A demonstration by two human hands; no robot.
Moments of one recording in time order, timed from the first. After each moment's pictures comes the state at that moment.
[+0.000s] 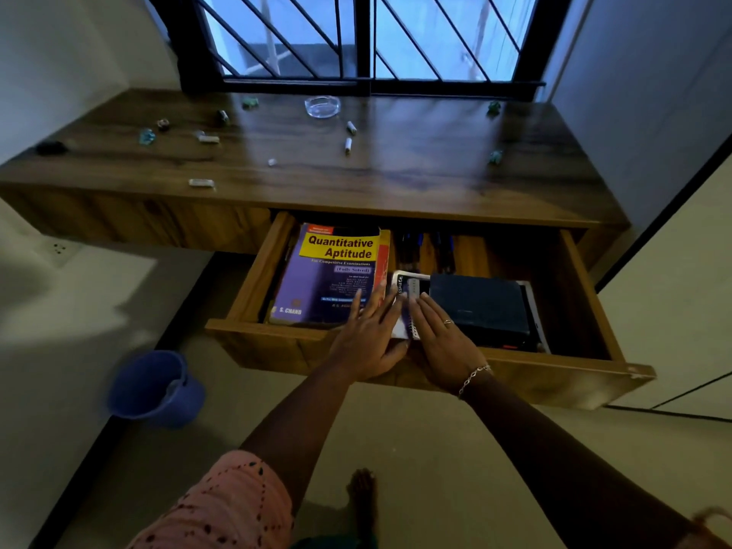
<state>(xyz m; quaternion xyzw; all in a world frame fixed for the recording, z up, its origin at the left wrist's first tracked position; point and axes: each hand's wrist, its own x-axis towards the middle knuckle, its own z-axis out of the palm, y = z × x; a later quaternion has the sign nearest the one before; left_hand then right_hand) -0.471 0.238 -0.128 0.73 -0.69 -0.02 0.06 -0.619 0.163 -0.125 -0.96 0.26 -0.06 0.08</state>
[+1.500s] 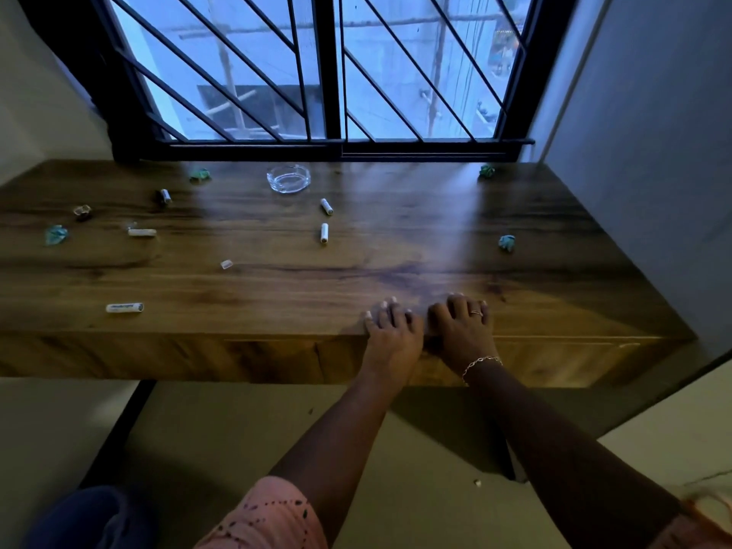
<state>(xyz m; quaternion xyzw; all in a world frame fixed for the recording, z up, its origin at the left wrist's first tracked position) -0.376 0.010 -0.098 0.76 -0.65 0.07 -0.03 -0.483 -0.066 -0.102 -0.89 0.45 -0.08 0.02</state>
